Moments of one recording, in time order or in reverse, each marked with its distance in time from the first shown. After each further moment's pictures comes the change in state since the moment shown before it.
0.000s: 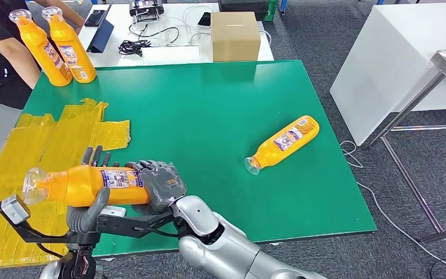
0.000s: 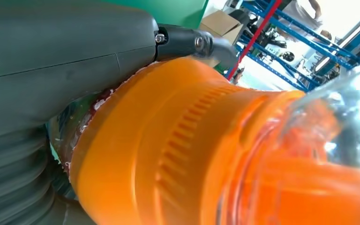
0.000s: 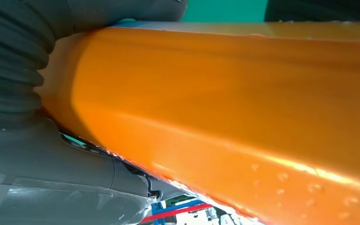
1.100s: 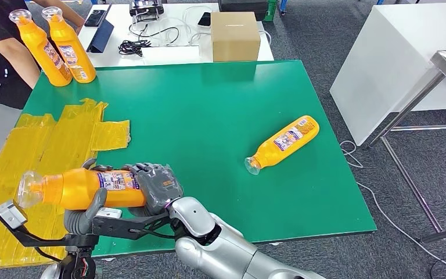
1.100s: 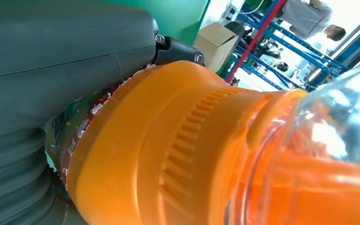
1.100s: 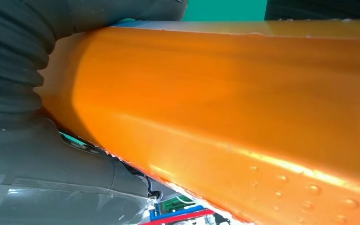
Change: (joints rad) left arm 0.014 -0.009 0.016 0.000 -0.022 0.013 -0.028; right arm -0.007 0.011 0.018 0.010 -0.020 0.018 0.018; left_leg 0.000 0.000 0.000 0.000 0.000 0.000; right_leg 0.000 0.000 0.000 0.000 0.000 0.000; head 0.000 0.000
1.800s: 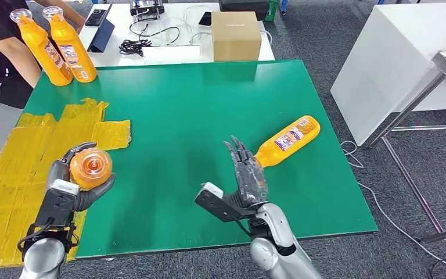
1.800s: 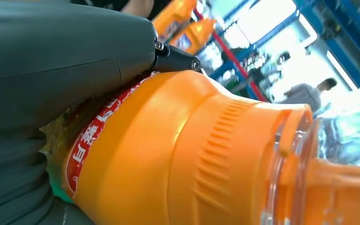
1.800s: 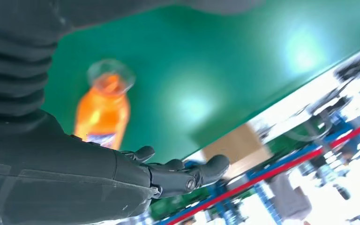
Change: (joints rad) left arm -0.151 0.111 0.076 0.047 -1.101 0.370 -0.134; right arm 0.362 -0.270 -0.456 -0.441 0.075 -0.122 -0.081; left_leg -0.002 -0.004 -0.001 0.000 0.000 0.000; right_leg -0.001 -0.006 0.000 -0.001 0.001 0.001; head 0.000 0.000
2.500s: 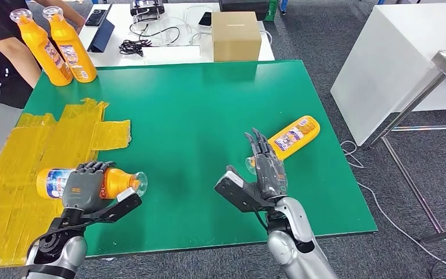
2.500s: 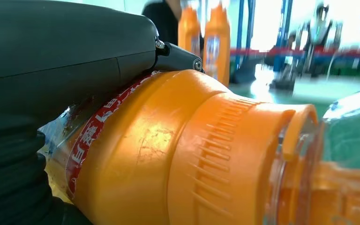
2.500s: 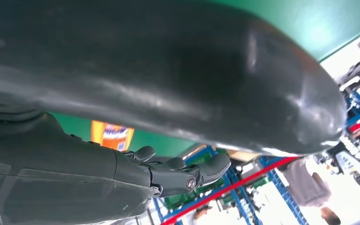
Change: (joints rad) left arm -0.092 0.082 -0.111 0.333 -0.756 0.127 0.220; right arm 0.024 -0.031 -0.117 -0.116 0.012 0.089 0.008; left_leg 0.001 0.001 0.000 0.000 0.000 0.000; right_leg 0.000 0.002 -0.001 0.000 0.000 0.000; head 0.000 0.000
